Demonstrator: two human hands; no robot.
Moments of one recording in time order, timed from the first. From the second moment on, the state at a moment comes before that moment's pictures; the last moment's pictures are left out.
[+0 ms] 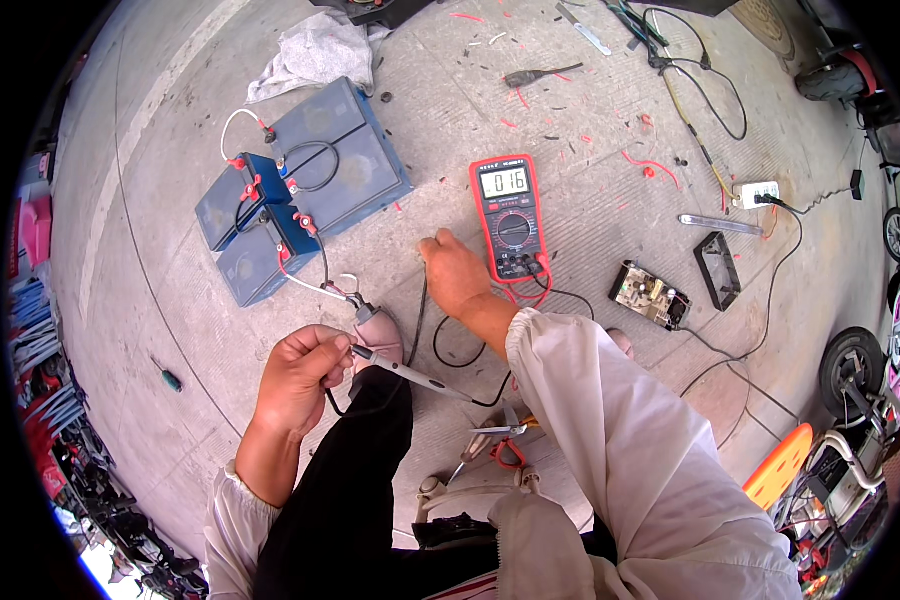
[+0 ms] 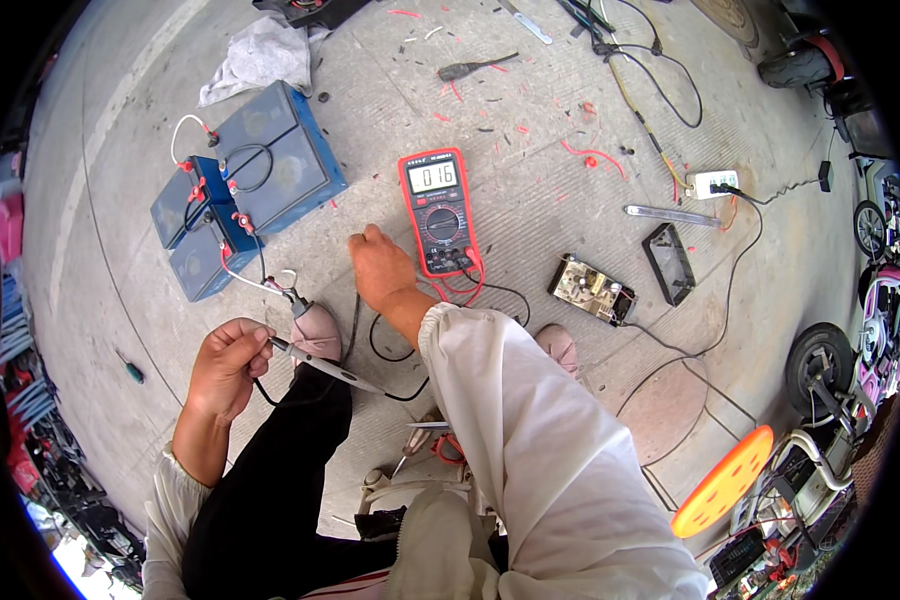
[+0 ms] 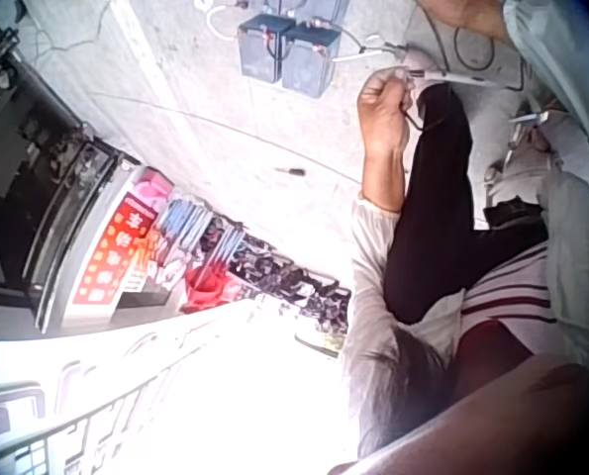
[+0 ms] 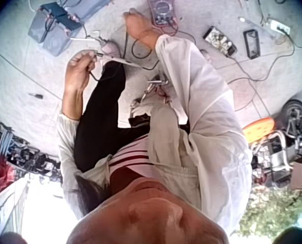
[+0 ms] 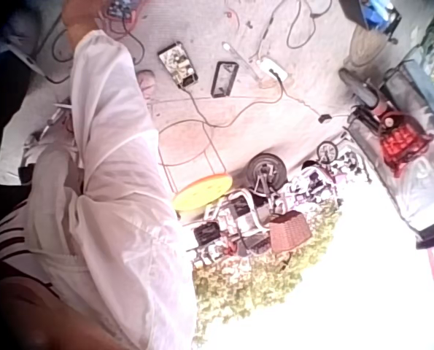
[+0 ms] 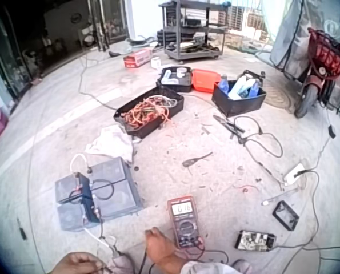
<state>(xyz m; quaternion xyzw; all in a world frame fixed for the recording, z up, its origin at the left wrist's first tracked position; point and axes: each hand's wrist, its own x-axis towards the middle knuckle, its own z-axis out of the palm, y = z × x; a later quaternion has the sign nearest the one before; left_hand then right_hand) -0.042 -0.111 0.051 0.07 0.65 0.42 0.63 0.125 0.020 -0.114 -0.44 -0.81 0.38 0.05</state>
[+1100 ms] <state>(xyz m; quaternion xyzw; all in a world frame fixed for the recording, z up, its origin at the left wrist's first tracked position) -0.042 -0.111 0.051 0.07 0.65 0.42 0.63 0.133 0.012 -0.128 -0.45 -0.80 0.38 0.08</state>
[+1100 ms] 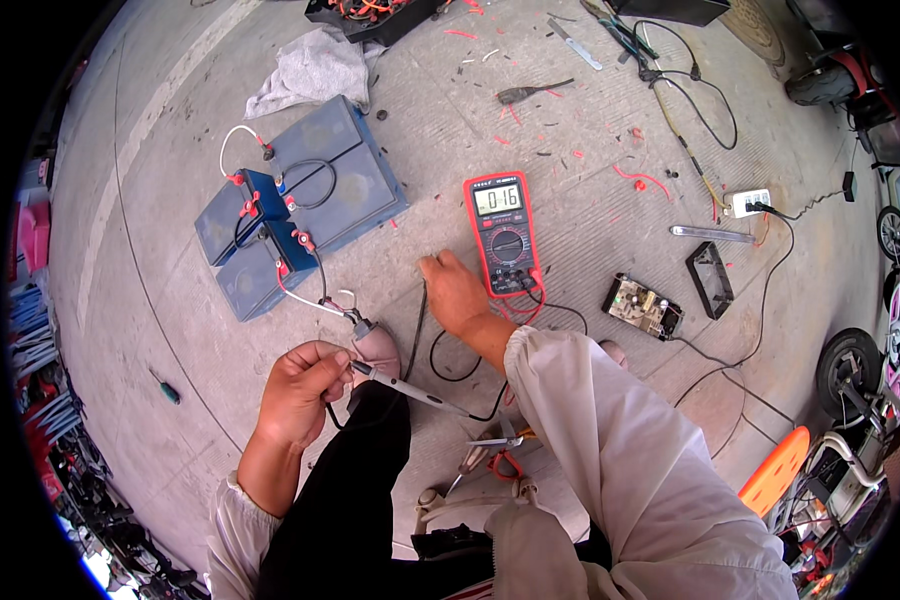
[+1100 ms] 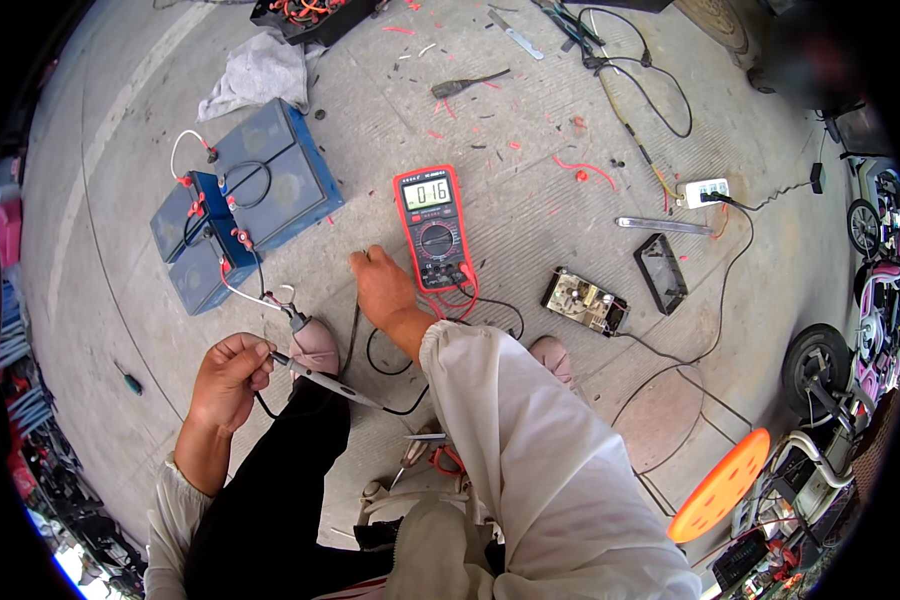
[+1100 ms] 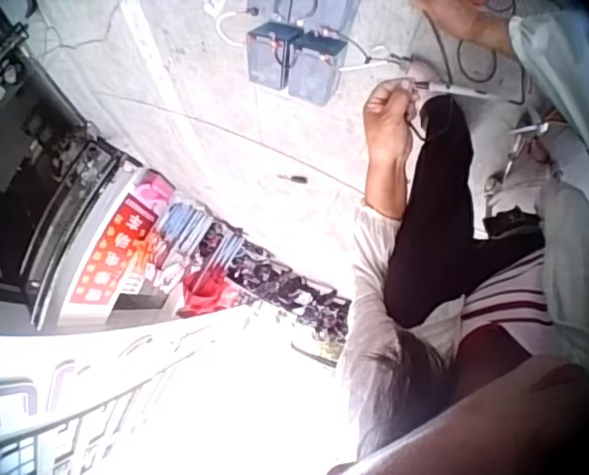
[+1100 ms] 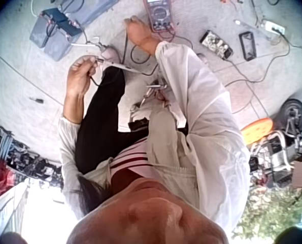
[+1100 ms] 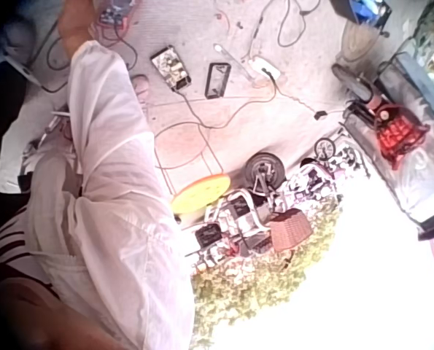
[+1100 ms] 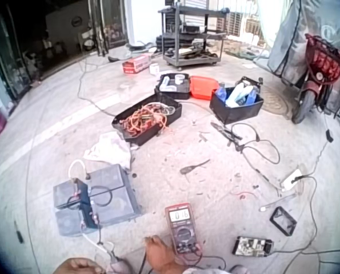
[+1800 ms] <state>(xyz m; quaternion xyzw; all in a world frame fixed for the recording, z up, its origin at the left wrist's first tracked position) -0.046 -0.114 0.050 0.05 0.64 0.45 0.62 0.179 -0.027 -0.008 -0.25 -0.60 0.75 0.07</state>
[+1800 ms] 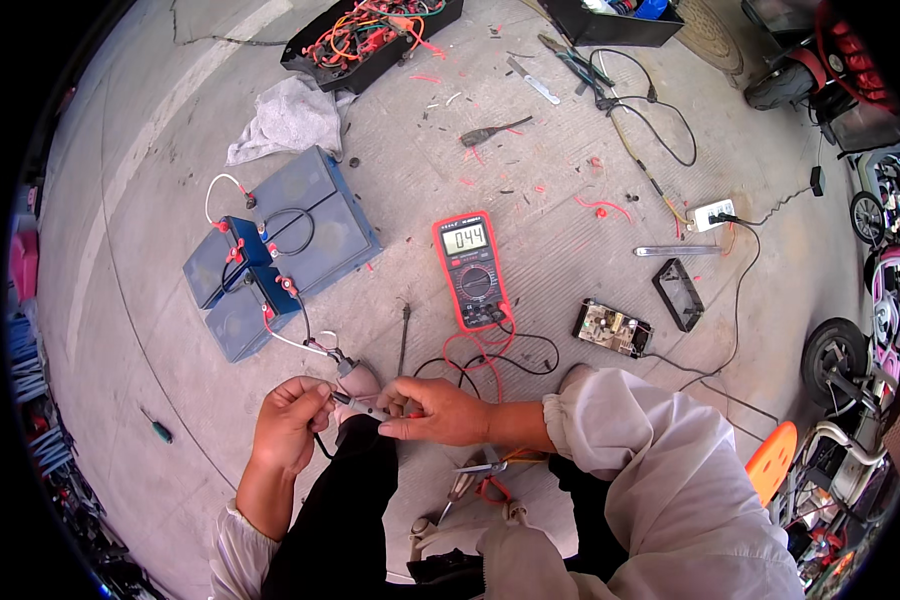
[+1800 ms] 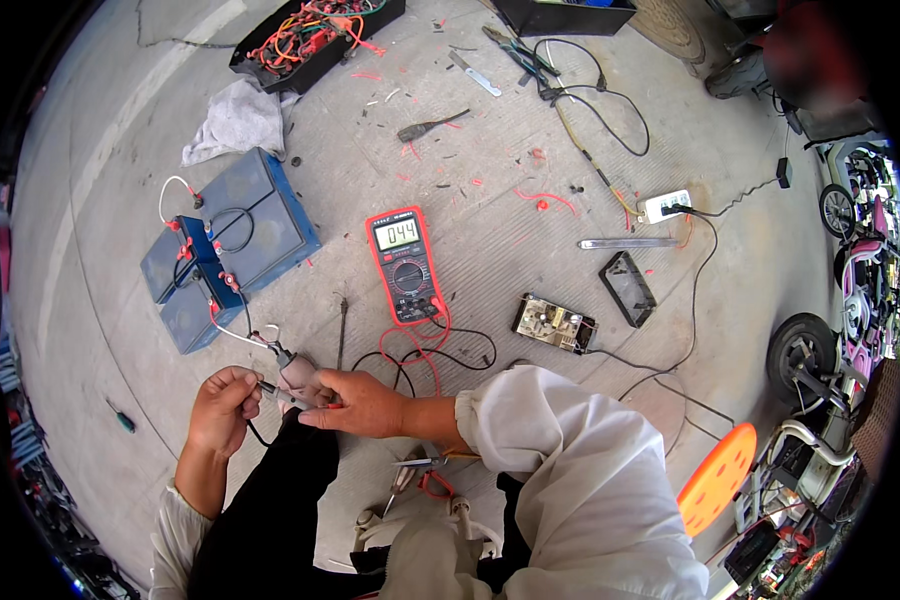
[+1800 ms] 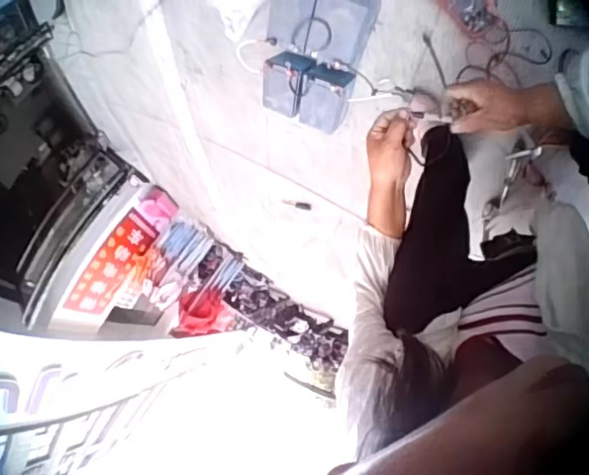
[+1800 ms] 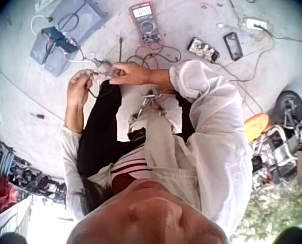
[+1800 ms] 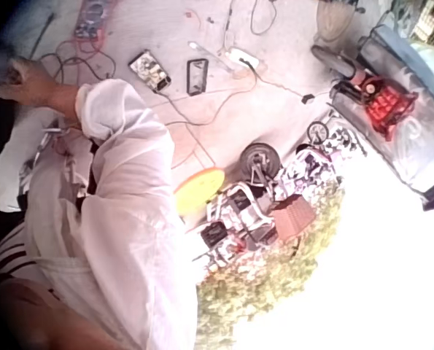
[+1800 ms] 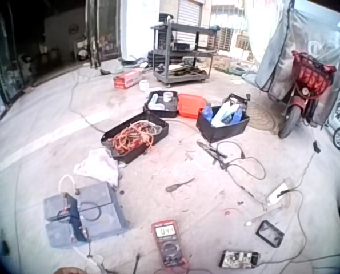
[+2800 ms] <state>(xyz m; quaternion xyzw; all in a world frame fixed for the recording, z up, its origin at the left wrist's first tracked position) -0.046 -0.081 0.041 -0.08 0.52 0.43 0.73 0.374 0.300 -0.105 -0.69 -0.71 0.14 0.09</state>
